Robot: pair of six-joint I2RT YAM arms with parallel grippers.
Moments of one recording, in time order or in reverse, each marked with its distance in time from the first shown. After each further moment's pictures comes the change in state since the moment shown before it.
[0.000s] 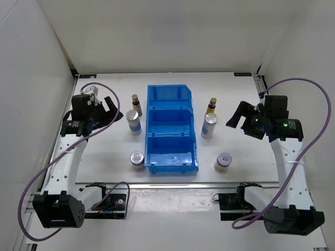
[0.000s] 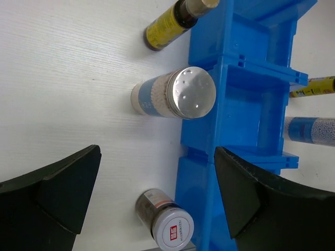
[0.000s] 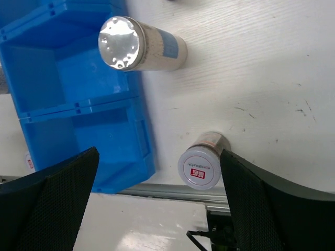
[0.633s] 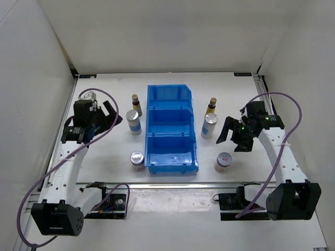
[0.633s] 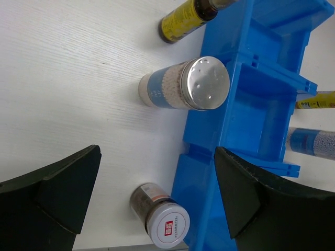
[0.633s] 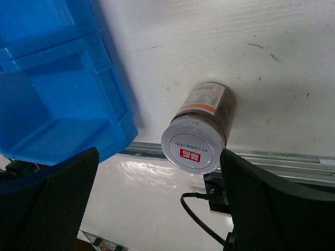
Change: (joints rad) left arm -0.040 -0.085 -0.061 -0.026 -0.102 -0.105; right arm 0.064 0.140 -0.182 -0.058 -0.052 -0.019
